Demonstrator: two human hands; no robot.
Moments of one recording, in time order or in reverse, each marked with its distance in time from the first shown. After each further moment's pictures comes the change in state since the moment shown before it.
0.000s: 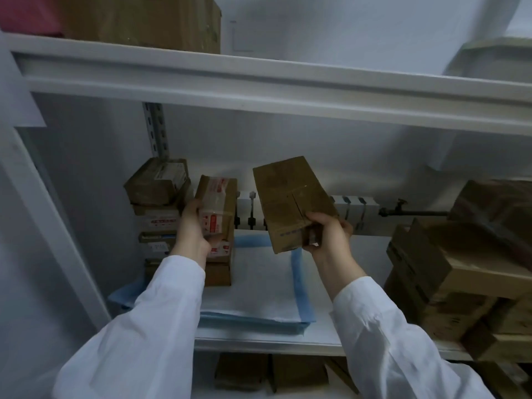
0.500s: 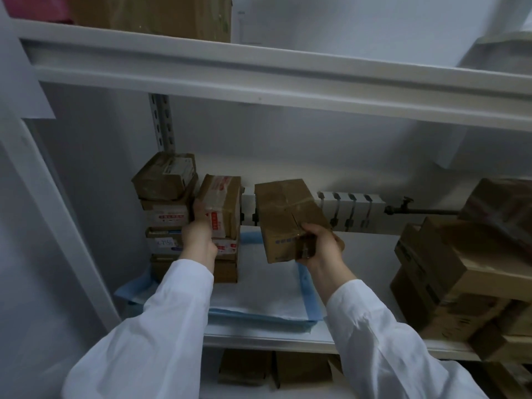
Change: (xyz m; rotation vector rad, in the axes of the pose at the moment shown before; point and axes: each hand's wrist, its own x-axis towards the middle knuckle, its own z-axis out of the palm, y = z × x) left_hand 0.015 -0.006 -0.008 0.201 0.211 0.037; right_hand 0.005 0.035 0.003 -0.050 0.024 0.123
